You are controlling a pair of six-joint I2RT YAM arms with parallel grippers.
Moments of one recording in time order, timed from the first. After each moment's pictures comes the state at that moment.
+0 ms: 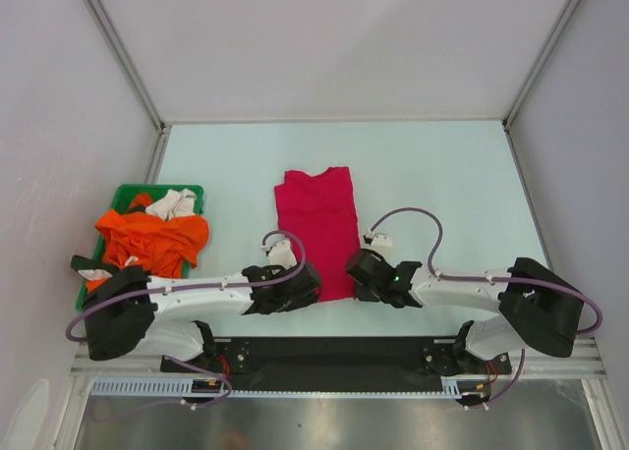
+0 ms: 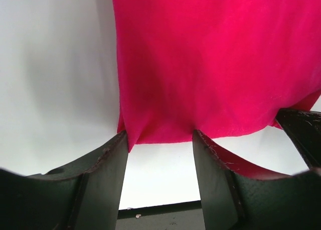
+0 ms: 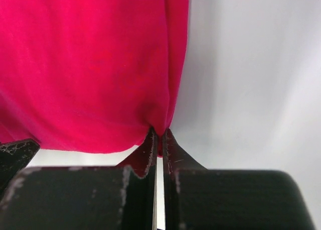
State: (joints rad) left arm -1.14 1.31 0.62 -0.45 -0.39 -1.32; right arm 1.05 1.40 0.63 -0.28 0.31 1.02
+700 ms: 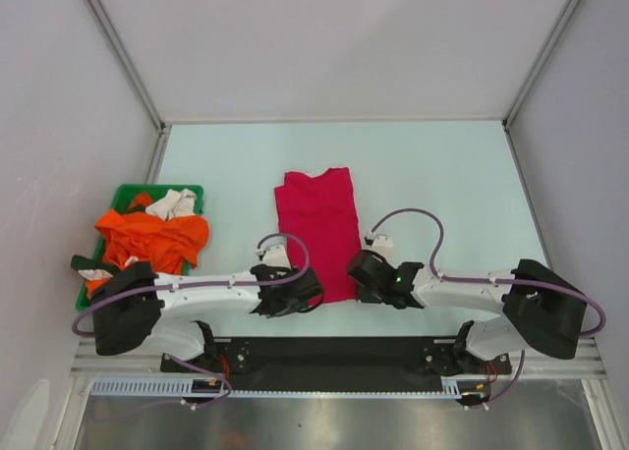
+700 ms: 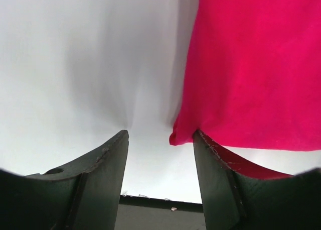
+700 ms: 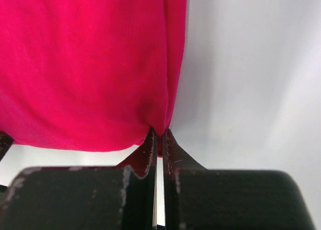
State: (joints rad) left arm -1.18 1.36 0.69 -0.71 -0.45 -1.43; right arm 1.06 1.38 0.63 -0.31 0.31 1.01
